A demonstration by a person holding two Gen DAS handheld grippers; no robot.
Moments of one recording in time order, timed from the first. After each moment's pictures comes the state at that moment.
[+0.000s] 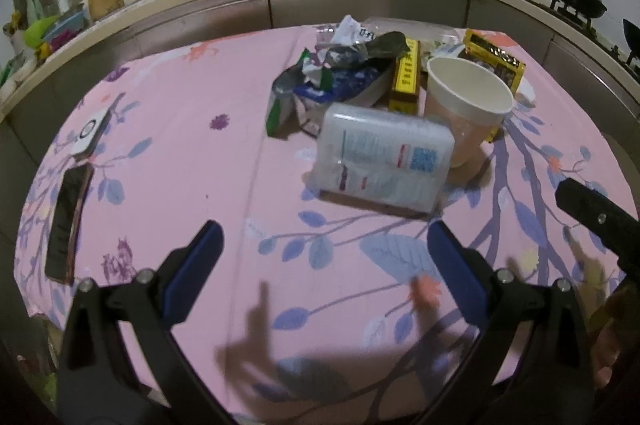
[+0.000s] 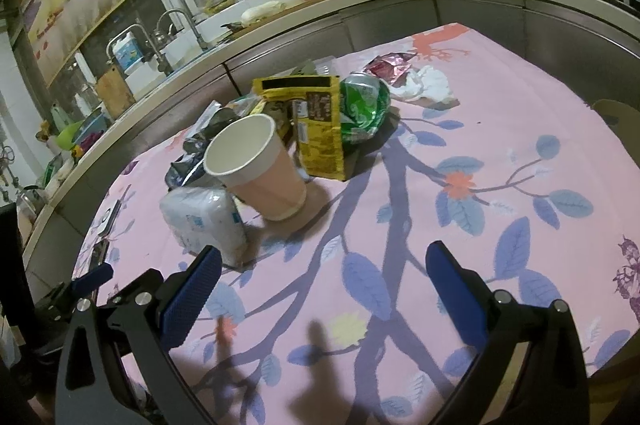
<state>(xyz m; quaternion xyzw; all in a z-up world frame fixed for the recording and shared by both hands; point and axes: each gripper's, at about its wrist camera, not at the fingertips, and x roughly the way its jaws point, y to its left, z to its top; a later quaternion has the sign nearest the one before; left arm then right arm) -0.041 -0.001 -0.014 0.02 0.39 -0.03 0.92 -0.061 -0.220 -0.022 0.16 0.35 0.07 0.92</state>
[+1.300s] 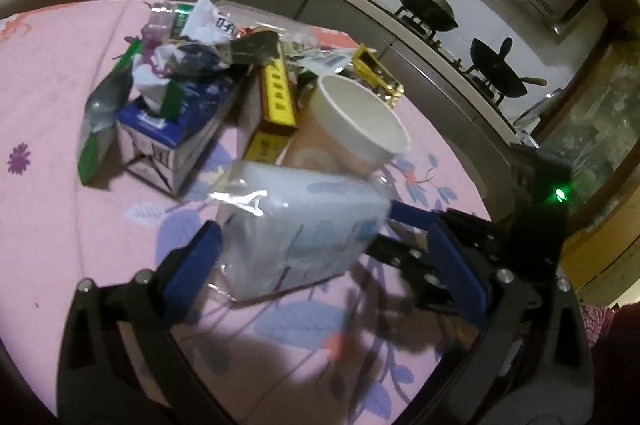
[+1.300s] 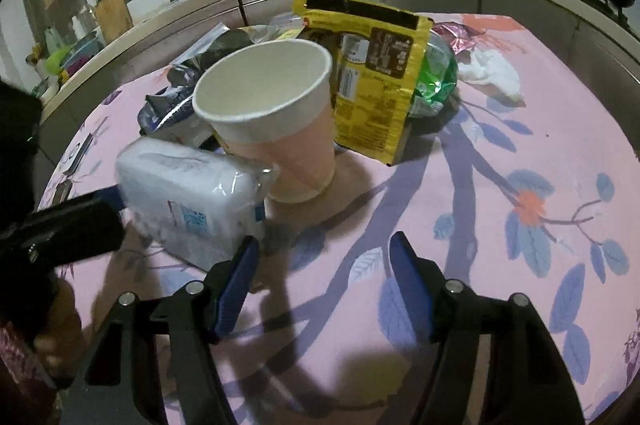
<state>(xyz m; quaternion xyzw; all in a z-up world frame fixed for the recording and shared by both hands) 0.043 0.005 -0.040 -0.11 0.40 -0.40 0.82 -0.002 -0.173 -0.054 0.05 0.42 0.08 0.90</state>
